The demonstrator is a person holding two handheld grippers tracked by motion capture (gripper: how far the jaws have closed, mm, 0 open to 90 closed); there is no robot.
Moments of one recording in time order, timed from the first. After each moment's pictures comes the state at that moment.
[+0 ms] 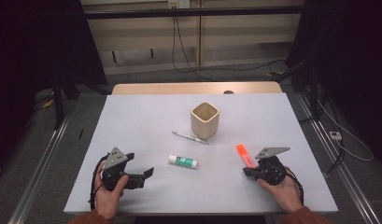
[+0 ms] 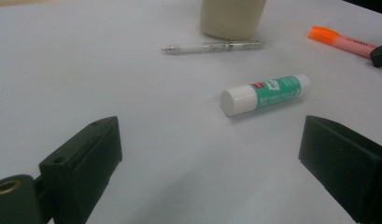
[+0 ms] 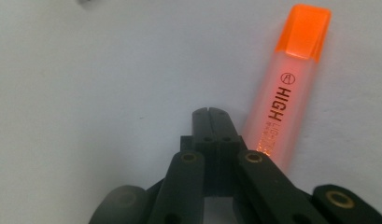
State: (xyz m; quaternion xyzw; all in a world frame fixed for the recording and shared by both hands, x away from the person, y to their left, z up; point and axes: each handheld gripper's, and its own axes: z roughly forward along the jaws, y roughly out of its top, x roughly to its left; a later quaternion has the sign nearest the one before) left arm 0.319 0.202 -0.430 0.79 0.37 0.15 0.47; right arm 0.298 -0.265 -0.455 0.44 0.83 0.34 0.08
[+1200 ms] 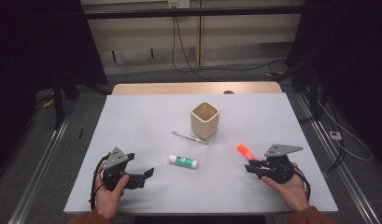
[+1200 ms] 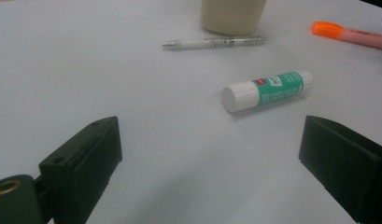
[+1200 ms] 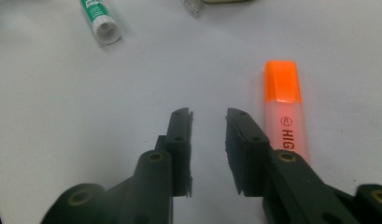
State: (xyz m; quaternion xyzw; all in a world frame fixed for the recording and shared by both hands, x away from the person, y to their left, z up) left arm 0.320 0.201 -0.431 0.79 0.37 0.14 0.46; right arm 0.293 -0.279 -0.436 0.41 0.81 0.40 0.12
